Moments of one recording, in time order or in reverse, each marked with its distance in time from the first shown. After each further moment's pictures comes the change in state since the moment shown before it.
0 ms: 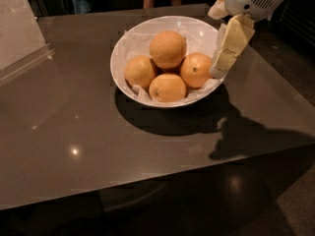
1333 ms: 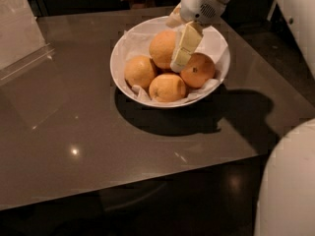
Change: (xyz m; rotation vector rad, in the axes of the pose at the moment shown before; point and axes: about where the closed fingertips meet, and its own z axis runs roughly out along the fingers) arm -0.060 -0.052 0.087 -0.157 -0.166 -0.109
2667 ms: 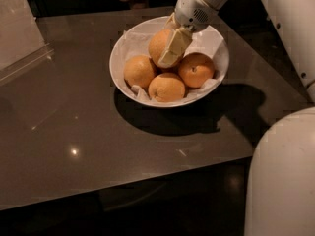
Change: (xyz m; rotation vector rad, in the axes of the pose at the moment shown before) arm -0.004 -0.017 0.022 -0.016 -0.041 0.008
